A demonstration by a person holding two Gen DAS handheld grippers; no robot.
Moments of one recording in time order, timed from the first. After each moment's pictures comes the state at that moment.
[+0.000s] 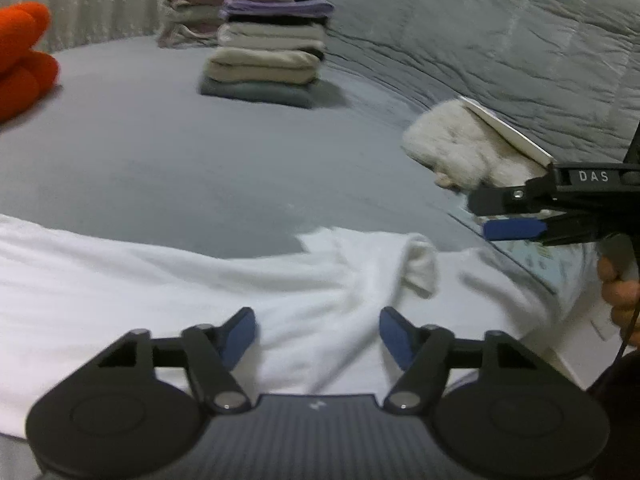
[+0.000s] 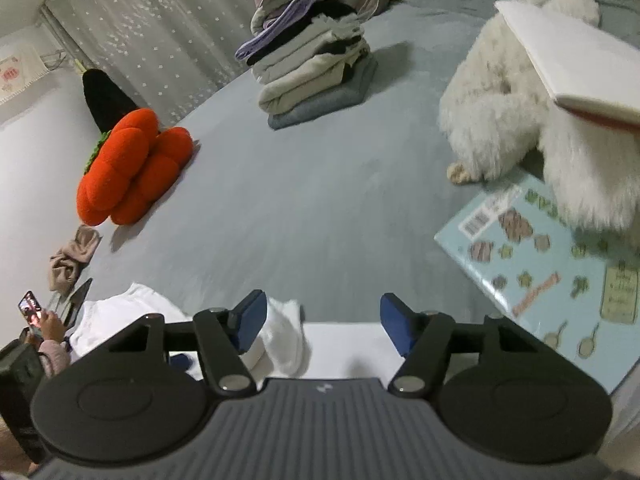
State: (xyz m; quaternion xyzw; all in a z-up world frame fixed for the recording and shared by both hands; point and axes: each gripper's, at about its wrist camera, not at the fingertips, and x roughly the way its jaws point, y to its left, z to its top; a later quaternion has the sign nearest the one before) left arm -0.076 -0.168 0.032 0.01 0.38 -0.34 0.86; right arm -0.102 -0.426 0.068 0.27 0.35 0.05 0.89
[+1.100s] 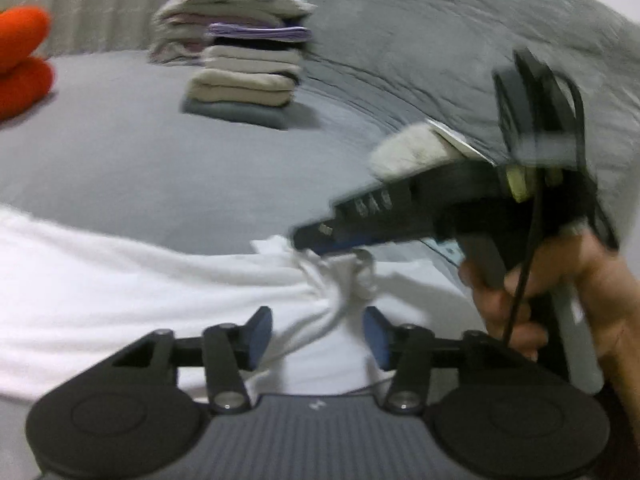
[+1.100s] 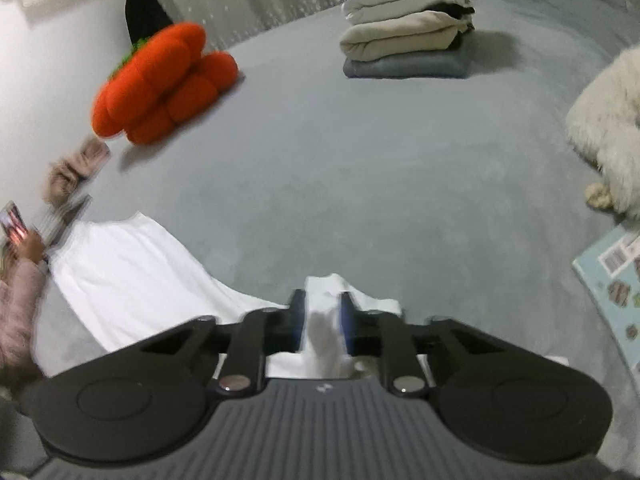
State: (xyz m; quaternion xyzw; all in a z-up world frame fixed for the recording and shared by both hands) left arm -0.107 -0.156 0.044 -0.04 0.35 -0.34 0.87; right arm -0.044 -0.337 0.056 0.14 0.40 0.09 0.90
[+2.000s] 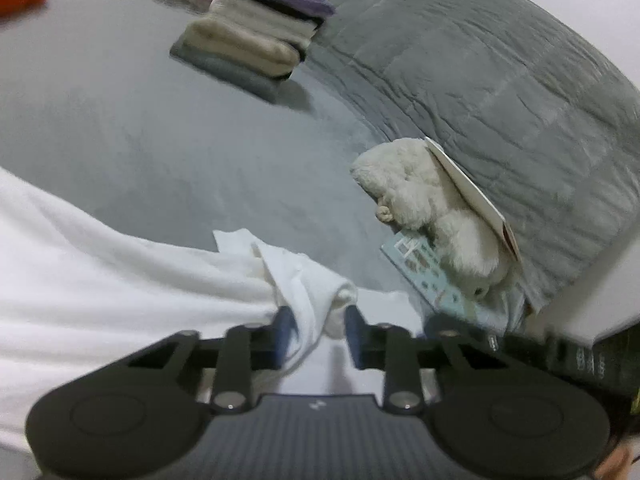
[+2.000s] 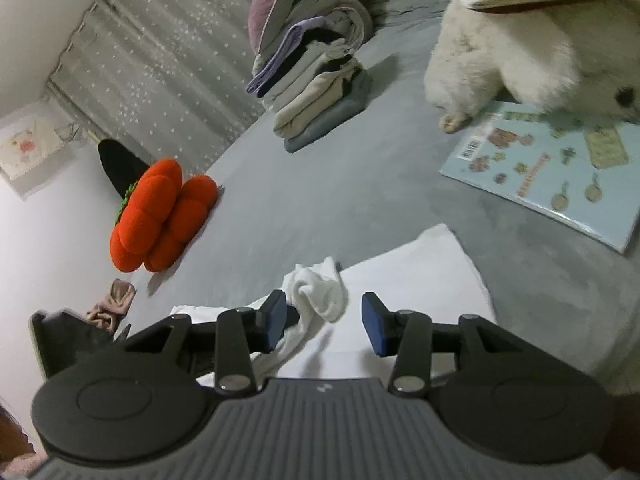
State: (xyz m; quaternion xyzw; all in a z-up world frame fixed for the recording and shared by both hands) left arm -0.053 -0.179 0.018 -0.16 0.41 -0.38 0.81; right arm -0.167 -0.392 0.046 0.37 0.27 0.03 0.89
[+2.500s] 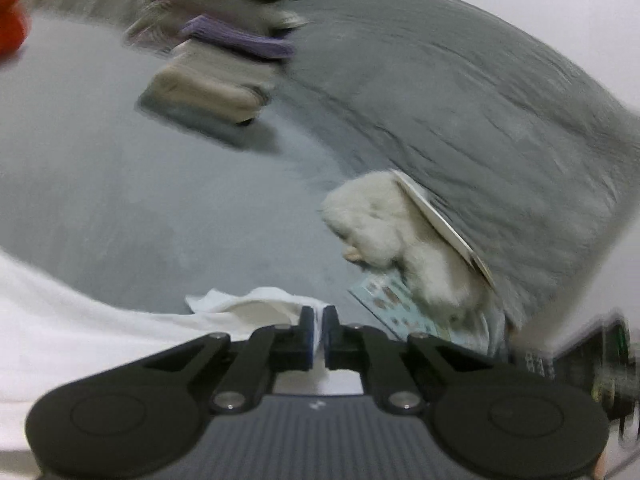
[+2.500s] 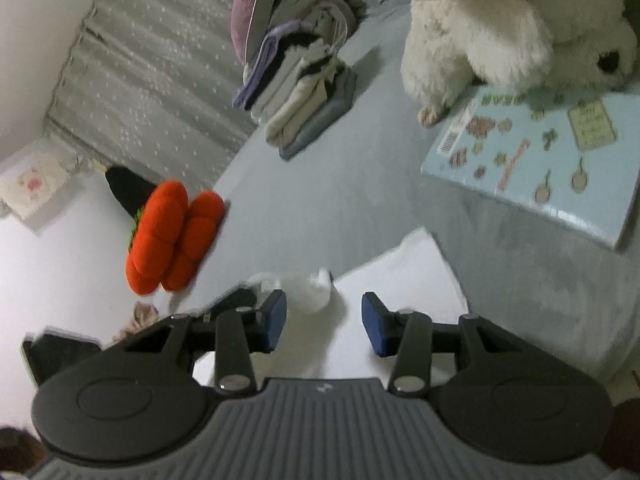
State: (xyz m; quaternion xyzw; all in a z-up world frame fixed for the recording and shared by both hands) left arm -0.074 -0.188 0.055 -0.12 0.34 -0.42 0.83; right arm -0.165 -0.426 0.042 0.43 0.26 0.05 0.86
